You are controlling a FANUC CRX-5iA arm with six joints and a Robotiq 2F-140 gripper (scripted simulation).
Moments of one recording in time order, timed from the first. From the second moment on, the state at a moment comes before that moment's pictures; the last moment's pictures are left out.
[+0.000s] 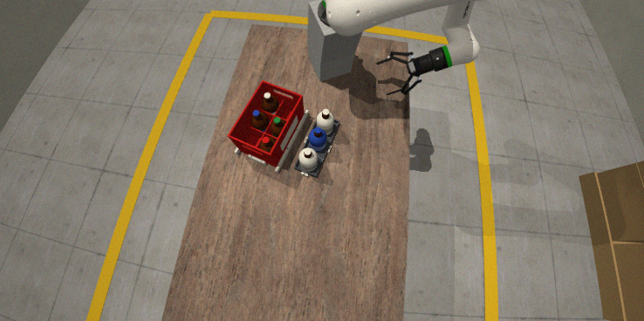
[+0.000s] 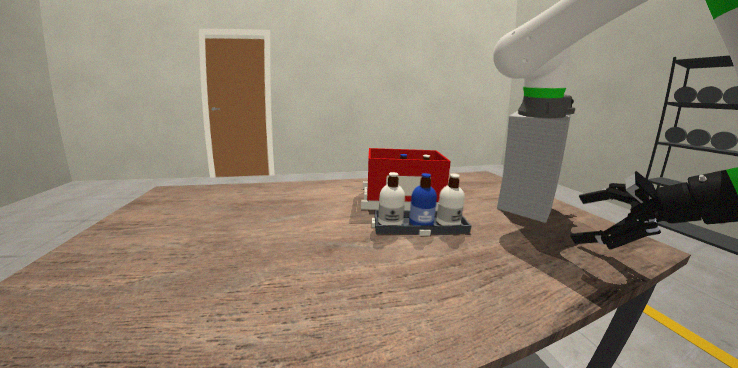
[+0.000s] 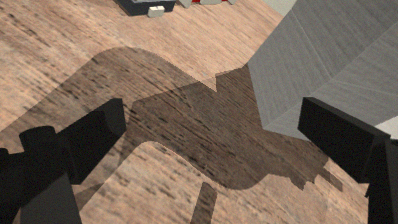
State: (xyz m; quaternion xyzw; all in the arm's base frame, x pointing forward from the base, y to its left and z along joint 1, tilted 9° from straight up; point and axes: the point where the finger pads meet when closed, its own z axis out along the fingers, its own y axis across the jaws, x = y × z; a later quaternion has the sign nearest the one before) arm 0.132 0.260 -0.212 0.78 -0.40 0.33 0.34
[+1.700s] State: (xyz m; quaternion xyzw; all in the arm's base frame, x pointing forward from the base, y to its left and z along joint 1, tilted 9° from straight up) arm 0.279 0.306 -0.088 0.90 -0.30 0.04 0.32
